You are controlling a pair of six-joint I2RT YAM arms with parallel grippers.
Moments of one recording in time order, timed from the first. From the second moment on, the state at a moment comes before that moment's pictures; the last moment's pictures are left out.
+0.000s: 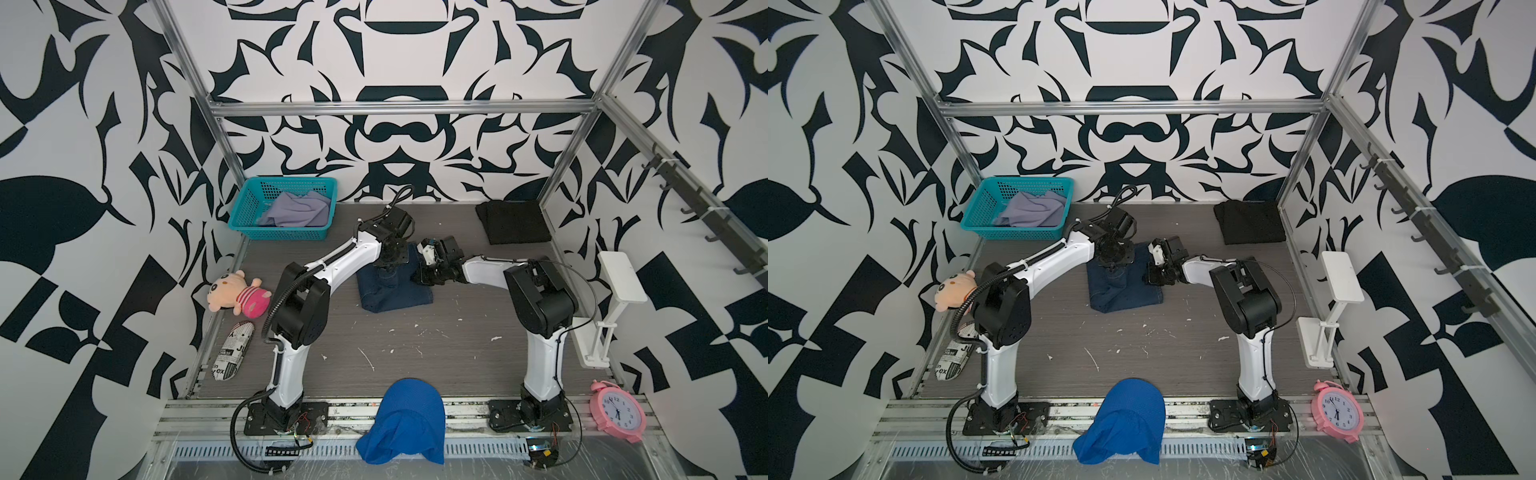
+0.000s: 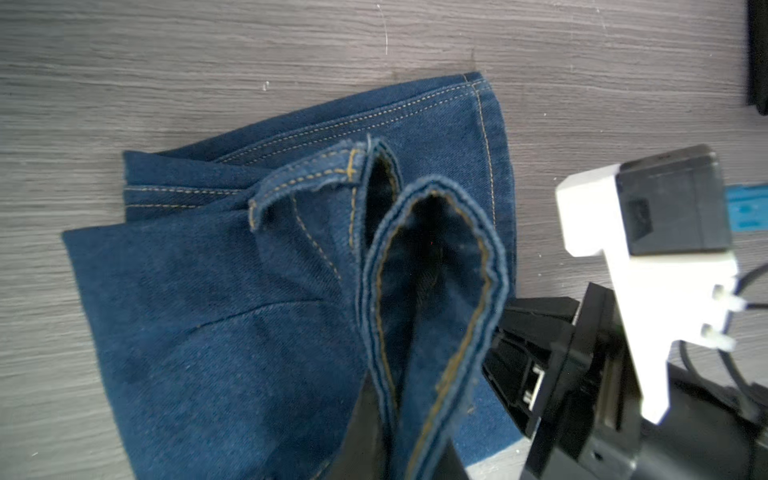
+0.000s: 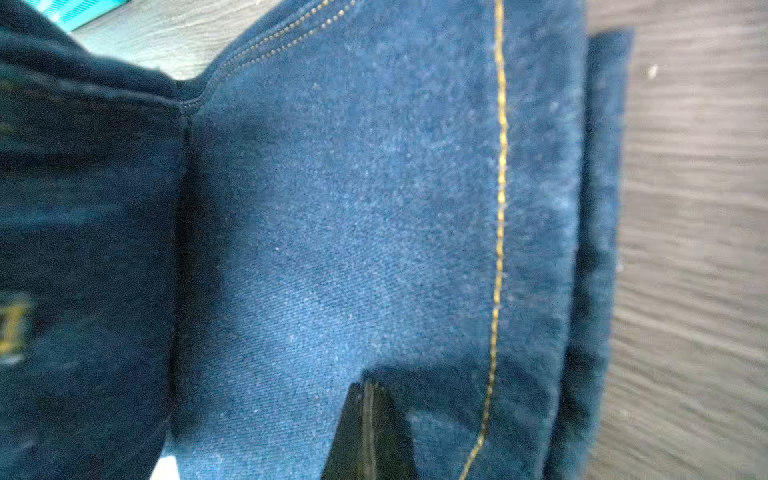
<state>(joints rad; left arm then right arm) -0.66 2.03 1.73 -0.80 -0.04 -0.61 0.44 2.01 1.18 -0.11 -0.46 0.44</state>
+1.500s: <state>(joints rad) -0.75 1.91 1.25 -0.29 0.01 -0.63 0.31 1.65 1.05 -0.12 -0.69 0.57</state>
